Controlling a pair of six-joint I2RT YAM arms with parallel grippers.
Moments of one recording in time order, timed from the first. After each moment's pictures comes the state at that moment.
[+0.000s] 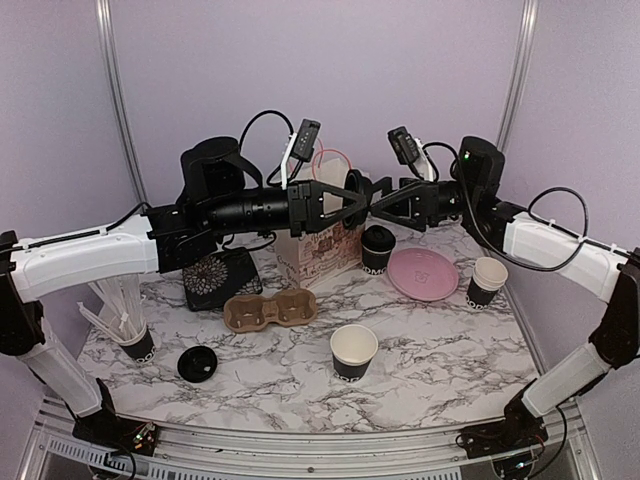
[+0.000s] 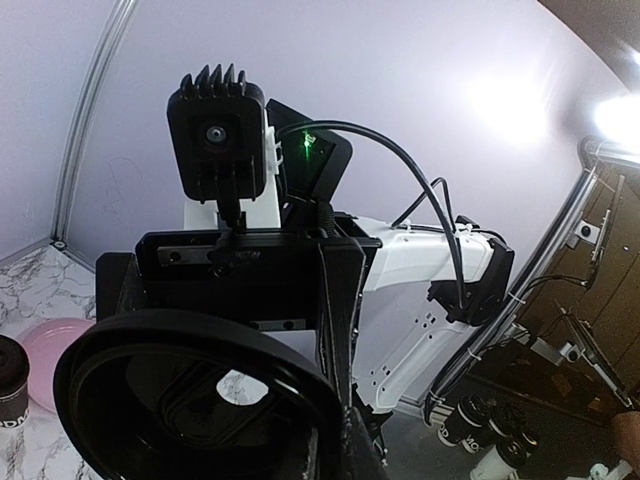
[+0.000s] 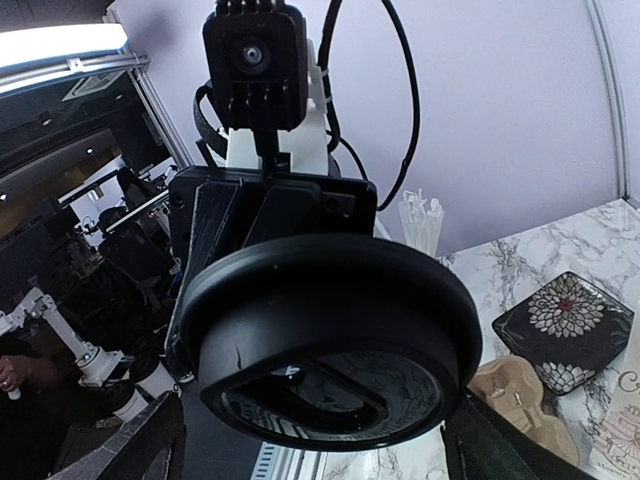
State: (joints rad) left arm -0.97 1.57 1.39 0.27 0.52 -0.52; right arm 0.52 1.46 1.22 0.32 -1.28 0.49
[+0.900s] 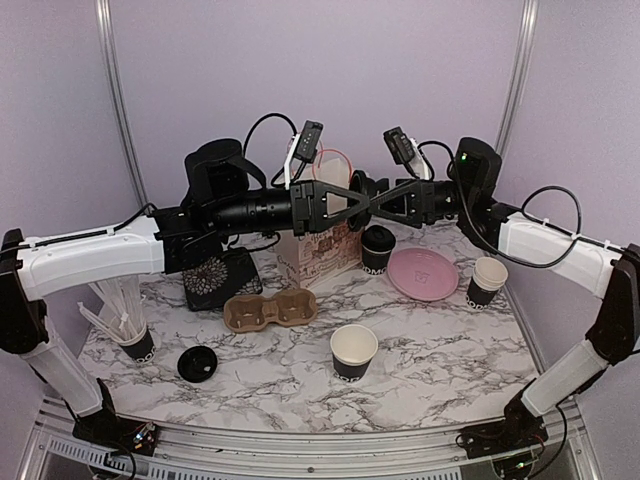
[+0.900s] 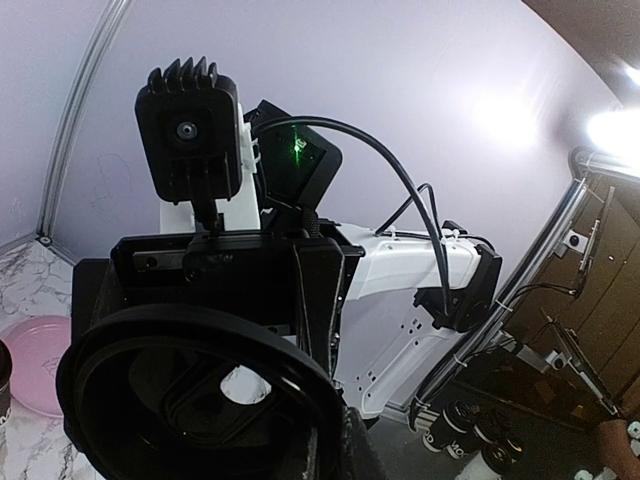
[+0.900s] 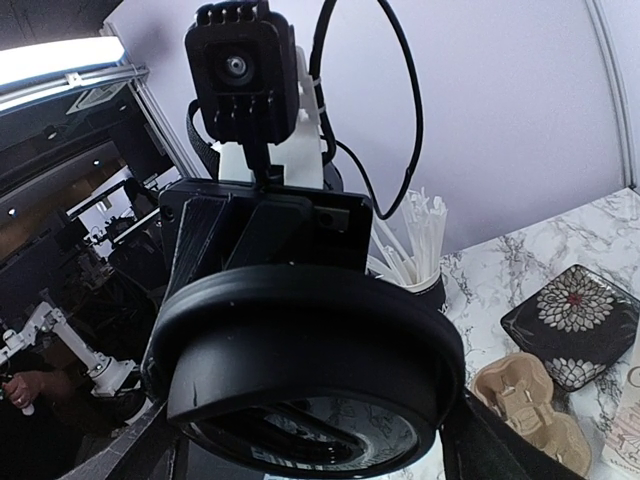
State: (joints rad) left arm -0.97 1.60 1.39 0.32 0.54 -0.58; right arm 0.52 1.49 1.22 0.39 -1.28 0.58
